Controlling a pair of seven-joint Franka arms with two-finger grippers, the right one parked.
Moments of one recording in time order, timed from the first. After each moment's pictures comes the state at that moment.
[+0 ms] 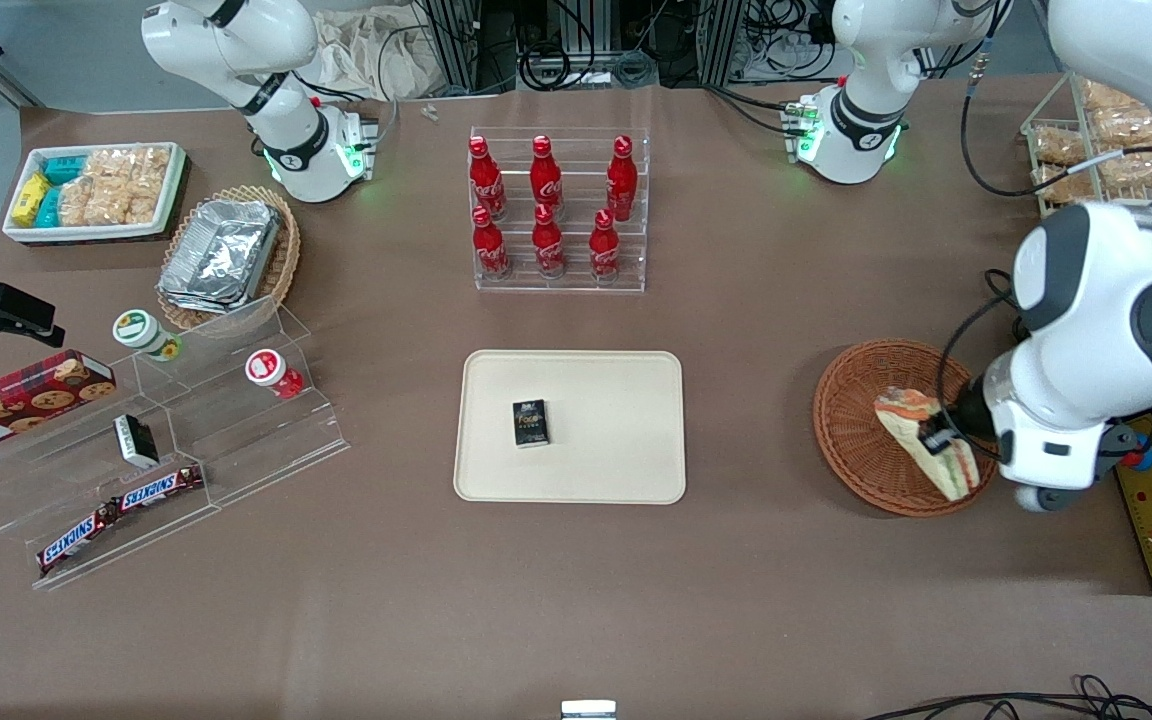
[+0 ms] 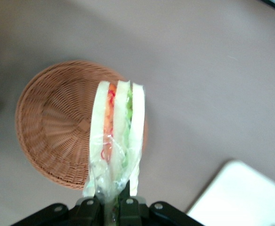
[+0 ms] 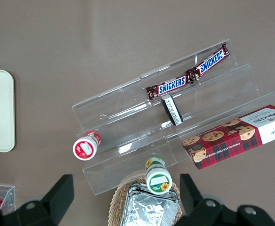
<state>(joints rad) 0.03 0.37 -0.27 -1.43 0.11 1.77 -0.70</state>
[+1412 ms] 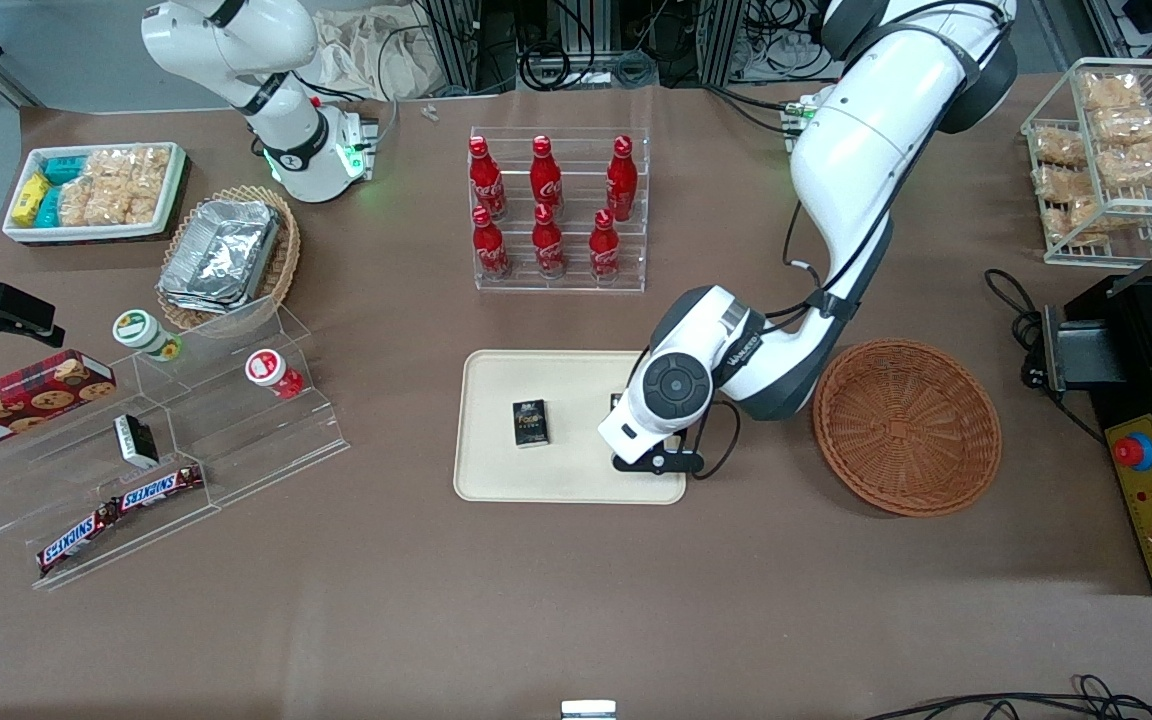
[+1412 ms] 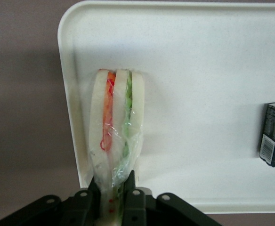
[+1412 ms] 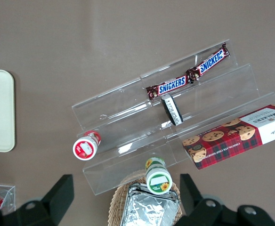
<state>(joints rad) -0.37 0.81 -0.33 -1.34 0.11 1.95 -0.66</state>
